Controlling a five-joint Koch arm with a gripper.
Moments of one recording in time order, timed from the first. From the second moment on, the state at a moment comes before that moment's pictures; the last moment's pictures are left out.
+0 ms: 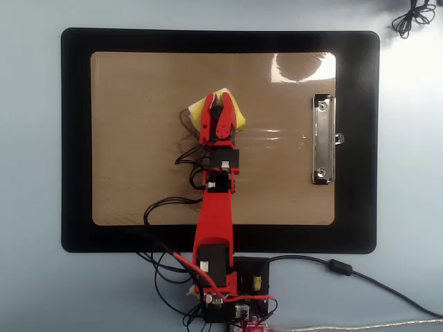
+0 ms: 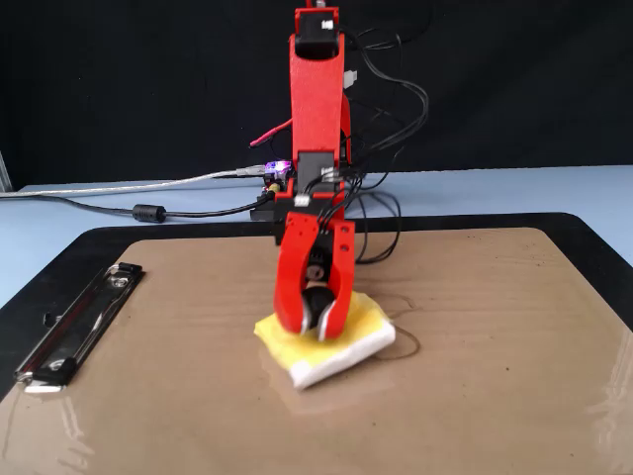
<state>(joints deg) -6.0 69.7 122.0 -36.0 -78.9</state>
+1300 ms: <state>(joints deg) -17.8 99.6 151.7 -23.3 -88.9</state>
